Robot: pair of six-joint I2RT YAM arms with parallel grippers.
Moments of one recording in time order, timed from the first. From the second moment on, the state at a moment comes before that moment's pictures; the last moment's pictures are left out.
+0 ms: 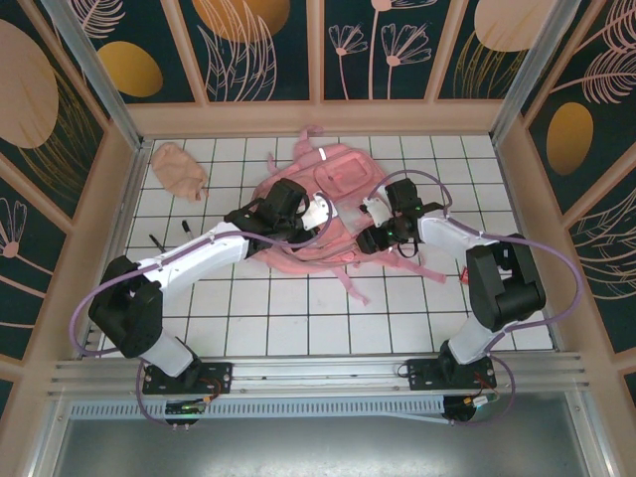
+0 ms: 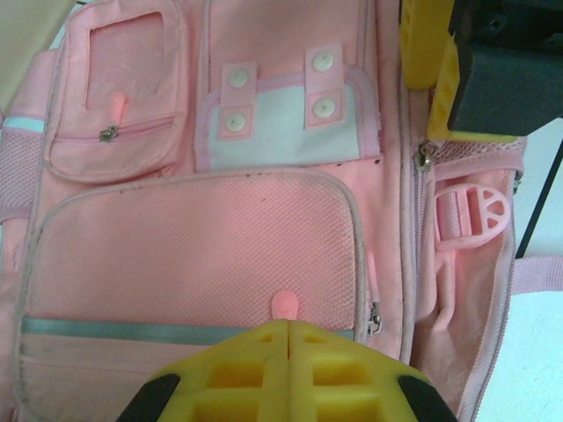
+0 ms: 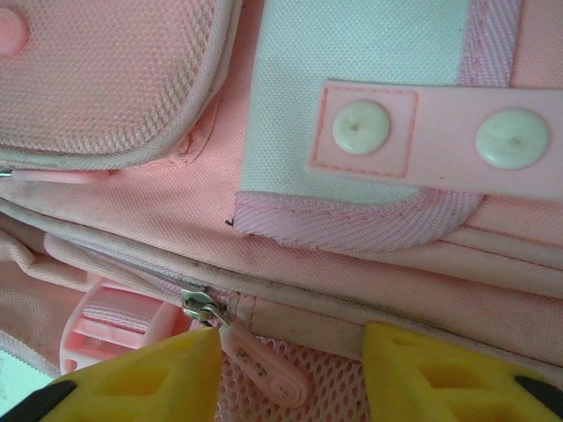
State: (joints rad) left arm -0.73 1.57 1.16 -0.36 0.06 0.44; right arm 0.37 1.64 0.99 -0.46 -0.39 -0.16
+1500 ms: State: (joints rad) left arm -0.66 1.74 1.24 -0.41 0.07 0.54; right arm 0.39 1.63 0.97 -0.46 -0.51 -0.23
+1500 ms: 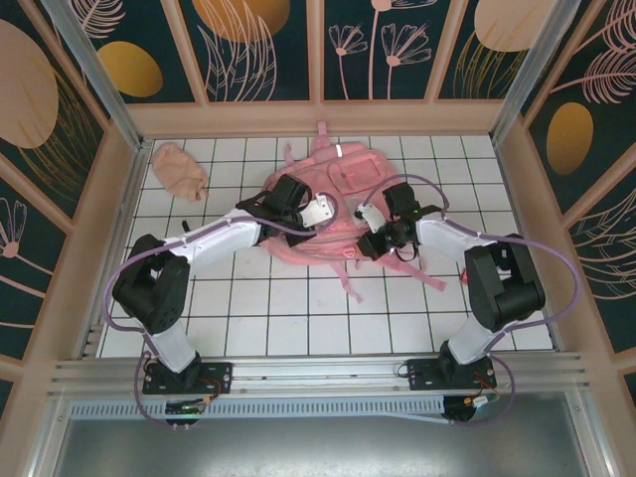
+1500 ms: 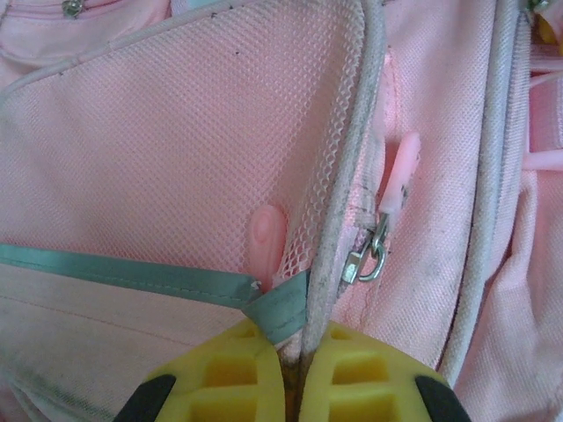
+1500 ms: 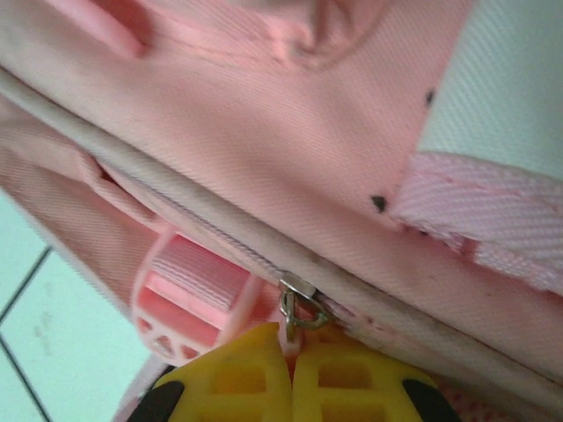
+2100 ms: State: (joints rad) left arm -0.63 1.83 1.39 -0.50 0.35 0.22; right arm 0.55 1.64 0.95 -0.30 -0.79 -0.04
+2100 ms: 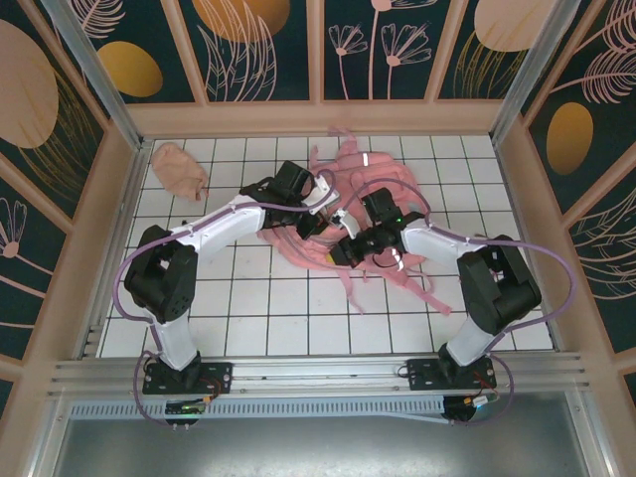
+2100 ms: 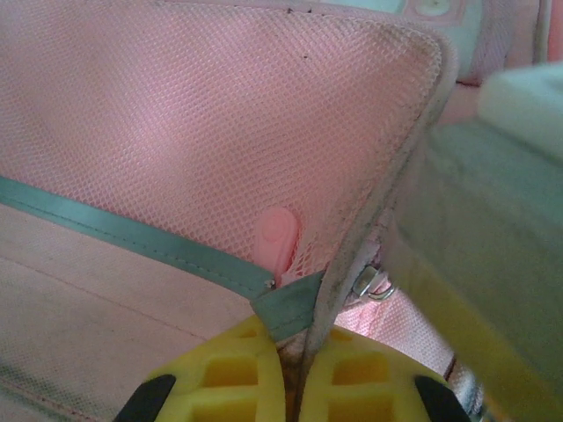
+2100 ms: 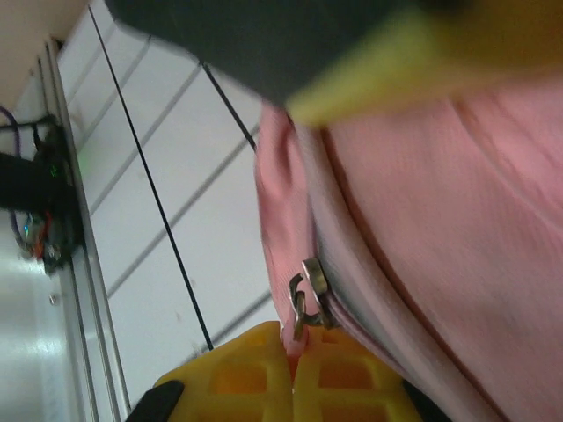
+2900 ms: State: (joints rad) left arm -0.63 1.80 1.30 -0.38 0.48 0.18; right arm 0.51 1.13 0.61 -0.02 -0.53 -0.77
